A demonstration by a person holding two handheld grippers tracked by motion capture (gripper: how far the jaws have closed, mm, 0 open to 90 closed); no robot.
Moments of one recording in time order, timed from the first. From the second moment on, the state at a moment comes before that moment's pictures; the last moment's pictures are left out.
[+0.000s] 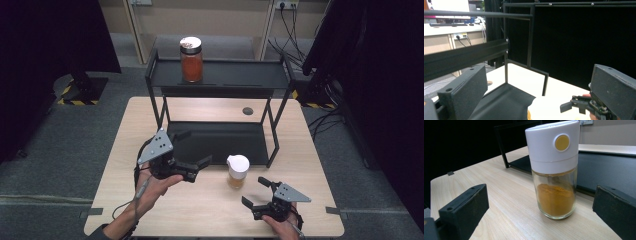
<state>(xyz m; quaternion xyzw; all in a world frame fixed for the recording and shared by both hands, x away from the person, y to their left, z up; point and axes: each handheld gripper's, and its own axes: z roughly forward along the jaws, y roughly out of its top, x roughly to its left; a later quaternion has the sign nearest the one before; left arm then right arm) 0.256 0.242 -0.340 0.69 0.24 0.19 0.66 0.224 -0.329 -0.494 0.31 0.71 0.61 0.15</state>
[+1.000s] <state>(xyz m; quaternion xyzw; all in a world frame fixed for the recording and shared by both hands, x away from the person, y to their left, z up) 0.236 0.254 -0.425 0.70 0.25 0.18 0.65 0.225 -0.329 -0.494 0.31 0.71 0.61 0.15</state>
